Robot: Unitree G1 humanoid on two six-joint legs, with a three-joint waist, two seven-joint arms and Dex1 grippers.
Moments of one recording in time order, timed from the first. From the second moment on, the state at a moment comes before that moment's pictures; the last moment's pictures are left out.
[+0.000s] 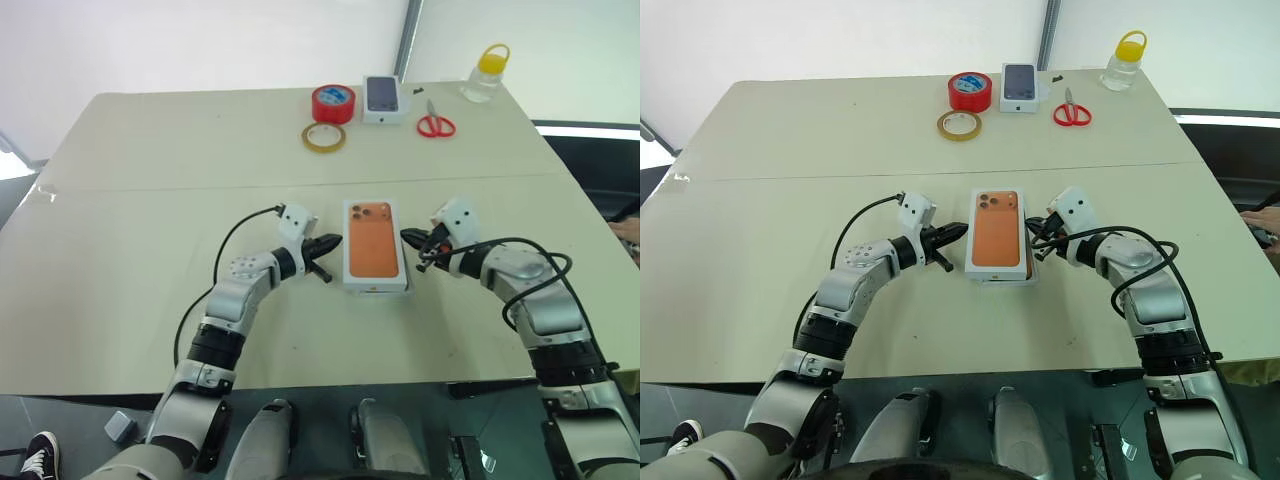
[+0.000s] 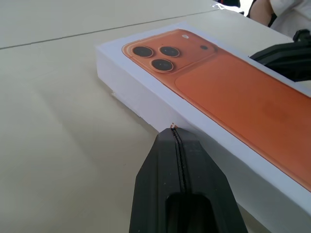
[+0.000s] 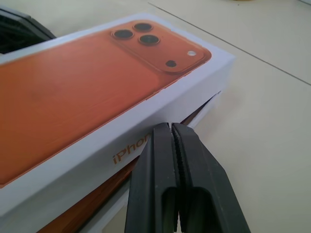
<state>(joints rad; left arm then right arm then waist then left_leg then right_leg) -0.55 0.10 -0.12 0.24 -0.23 0.42 -0.64 -0.41 -0.60 0.02 0.06 0.23 0.41 0.71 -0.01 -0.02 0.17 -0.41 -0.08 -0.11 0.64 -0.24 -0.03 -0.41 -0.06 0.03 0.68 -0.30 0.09</state>
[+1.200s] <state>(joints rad) -0.67 0.08 -0.09 0.33 -0.23 0.39 -0.63 -0.51 -0.65 -0.04 0.16 0.23 0.36 0.79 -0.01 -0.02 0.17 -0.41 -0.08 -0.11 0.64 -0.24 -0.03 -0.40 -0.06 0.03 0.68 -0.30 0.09</state>
